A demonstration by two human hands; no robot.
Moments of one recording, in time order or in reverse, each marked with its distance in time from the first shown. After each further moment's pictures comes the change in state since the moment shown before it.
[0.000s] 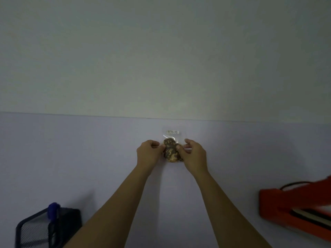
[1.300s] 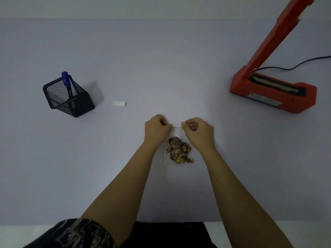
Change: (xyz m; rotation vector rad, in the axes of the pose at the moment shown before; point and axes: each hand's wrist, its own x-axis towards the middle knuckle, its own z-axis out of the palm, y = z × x) left_hand -0.259 -0.111 0.007 0.355 -0.169 0.031; right_hand -0.270 0.092 -0.074 -0.103 -0.041 0.166
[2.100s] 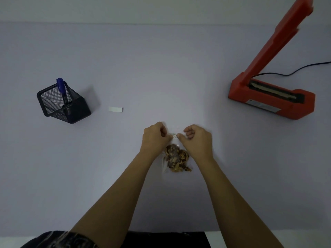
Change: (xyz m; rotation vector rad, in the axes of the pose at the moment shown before) left_hand -0.001 -0.005 0.006 0.134 -0.028 0.141; right_hand 0.004 0.009 0.005 -0.108 0.013 -0.058
